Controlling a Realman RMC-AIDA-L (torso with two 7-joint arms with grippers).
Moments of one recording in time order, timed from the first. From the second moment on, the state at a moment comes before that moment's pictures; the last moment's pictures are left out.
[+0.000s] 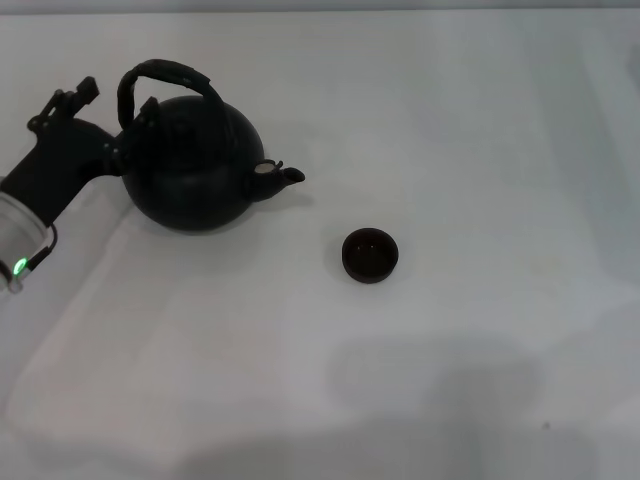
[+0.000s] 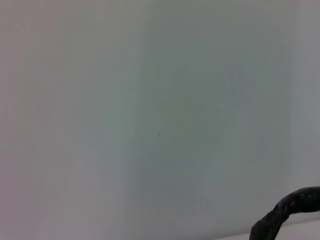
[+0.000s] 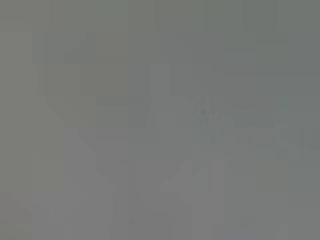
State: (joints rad) left arm -0.43 -2.07 1.55 0.09 0.31 1.15 -0.47; right arm 0.52 2.02 -0.64 -0.18 2.32 0.94 -2.57
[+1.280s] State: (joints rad) left arm -0.45 -2.08 1.55 0.18 0.31 1.13 -0.40; right arm 0.54 2.02 -0.64 -0.19 2.33 0.92 -2.57
